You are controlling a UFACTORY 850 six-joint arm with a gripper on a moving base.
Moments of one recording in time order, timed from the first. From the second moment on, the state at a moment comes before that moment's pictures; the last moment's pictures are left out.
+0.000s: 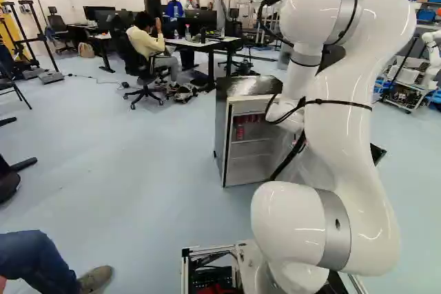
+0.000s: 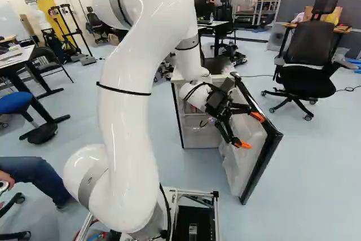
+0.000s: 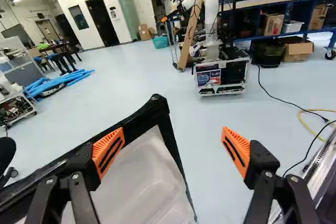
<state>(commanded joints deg) -22.2 -34.9 -47.5 102.0 78.1 0.0</state>
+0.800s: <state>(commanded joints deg) -25.0 -36.0 -50.0 100.9 77.0 0.0</state>
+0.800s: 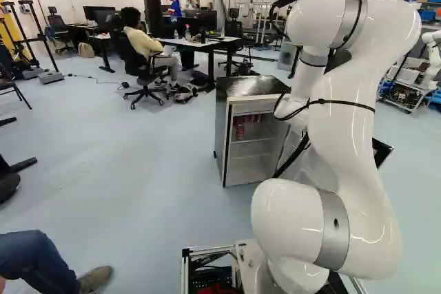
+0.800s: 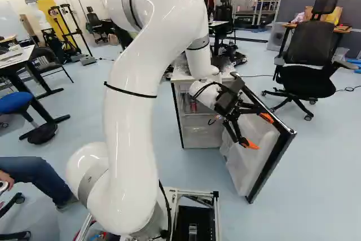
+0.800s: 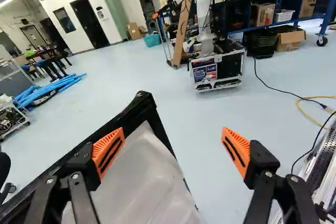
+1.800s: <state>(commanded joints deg) -18.6 -25.5 -30.0 71.8 77.5 0.0</state>
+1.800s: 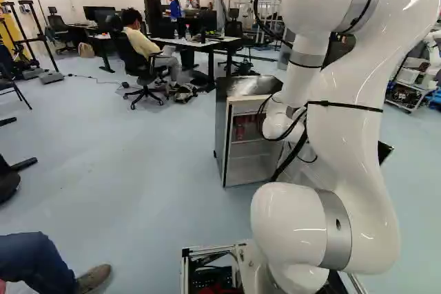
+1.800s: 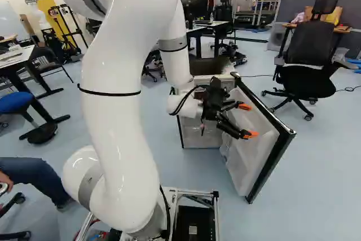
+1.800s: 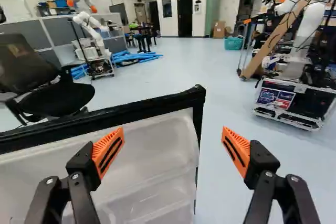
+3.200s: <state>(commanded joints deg) -22.9 -16.4 -16.8 29.7 79.8 0.0</state>
